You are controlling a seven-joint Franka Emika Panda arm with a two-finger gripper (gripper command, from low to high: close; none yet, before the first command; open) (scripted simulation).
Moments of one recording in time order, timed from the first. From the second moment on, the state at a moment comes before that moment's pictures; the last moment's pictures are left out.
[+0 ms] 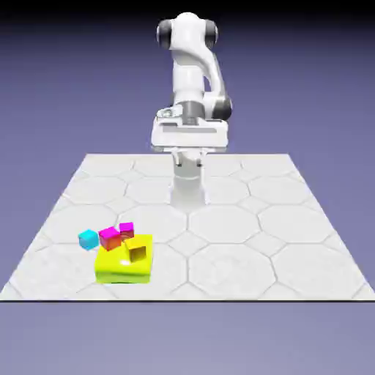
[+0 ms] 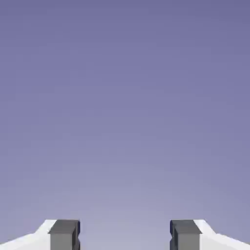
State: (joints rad) arm 0.00 -0.53 -0.01 -2.77 0.00 2.99 0.73
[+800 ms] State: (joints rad) arm -0.25 0.34 -0.22 -1.92 0.07 1.99 0.60
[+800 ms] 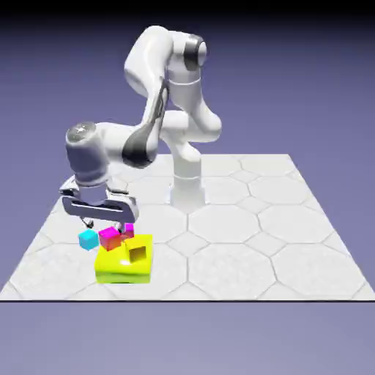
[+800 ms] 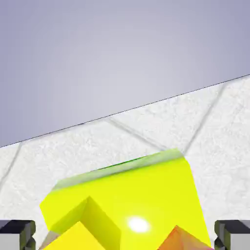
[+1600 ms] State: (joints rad) arm -0.50 1.21 -0.43 -1.07 0.14 0.98 0.47
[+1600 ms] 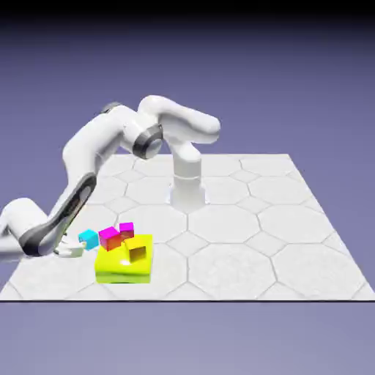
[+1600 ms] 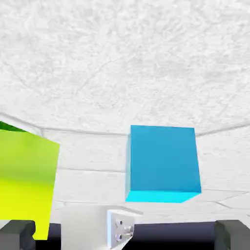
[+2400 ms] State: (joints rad) arm -0.52 1.30 -0.46 -1.05 0.16 0.90 0.45
